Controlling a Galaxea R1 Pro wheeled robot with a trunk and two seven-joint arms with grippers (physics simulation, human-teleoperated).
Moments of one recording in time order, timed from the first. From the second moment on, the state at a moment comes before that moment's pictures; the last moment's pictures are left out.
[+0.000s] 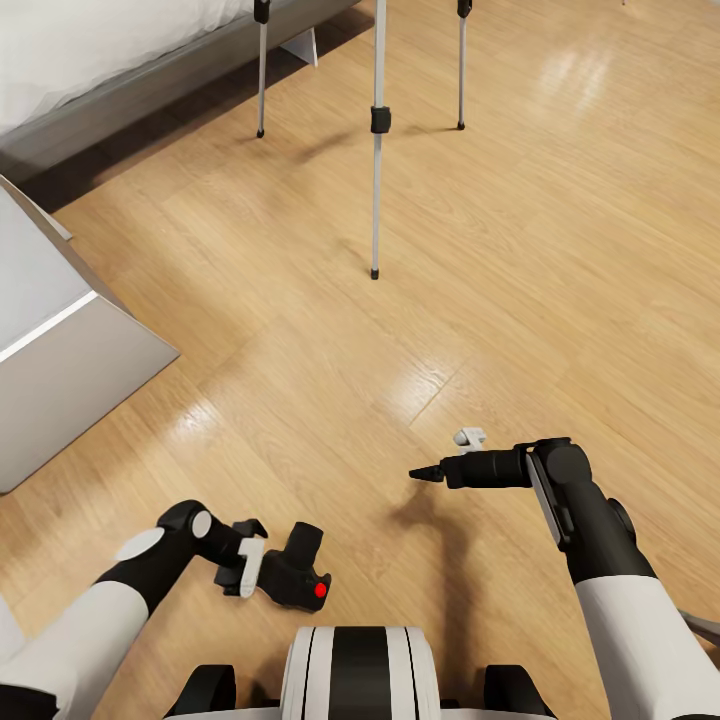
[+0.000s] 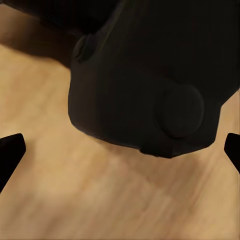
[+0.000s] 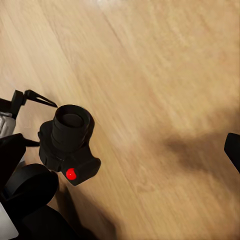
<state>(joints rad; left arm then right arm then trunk) -0.75 0.15 -0.21 -0.68 -1.06 -0.23 -1.03 -0.73 -0.09 -0.02 -1.23 0.17 1.04 1.02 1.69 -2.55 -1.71</state>
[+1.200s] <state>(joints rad) -0.75 0.09 -0.21 -0.66 -1.09 -0.22 -0.95 -0.73 -0.09 -0.02 -1.23 0.17 1.04 1.01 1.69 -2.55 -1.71</state>
